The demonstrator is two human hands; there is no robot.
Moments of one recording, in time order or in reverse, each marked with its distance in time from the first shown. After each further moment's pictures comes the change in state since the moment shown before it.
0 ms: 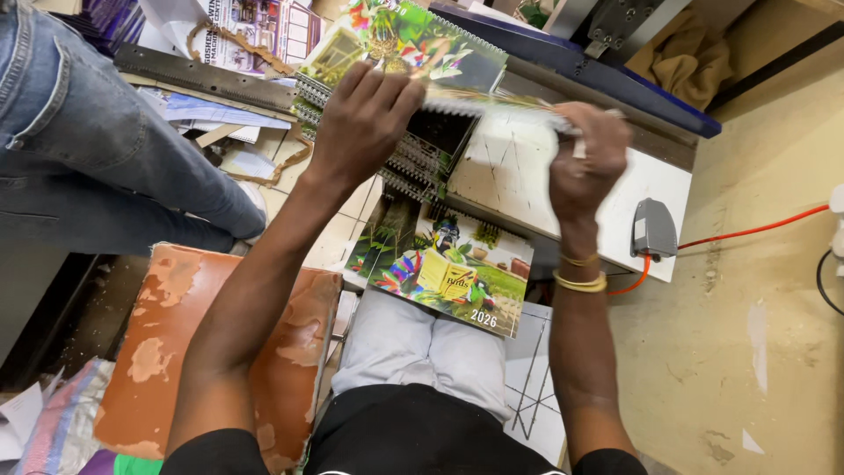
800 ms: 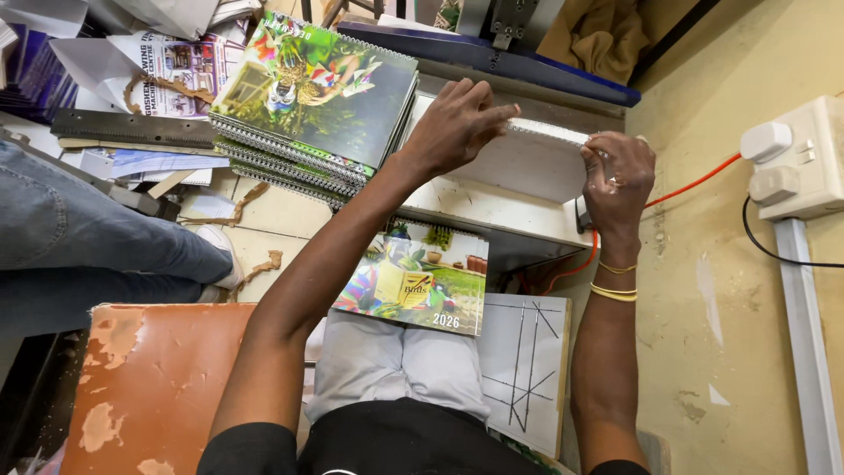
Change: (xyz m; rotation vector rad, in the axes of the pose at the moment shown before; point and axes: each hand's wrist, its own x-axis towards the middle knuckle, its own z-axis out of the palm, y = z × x) left_hand 0.130 0.160 0.118 -0.641 0.069 0.149; right_hand -0.053 0.121 -0.139 -0.163 -0.180 0.128
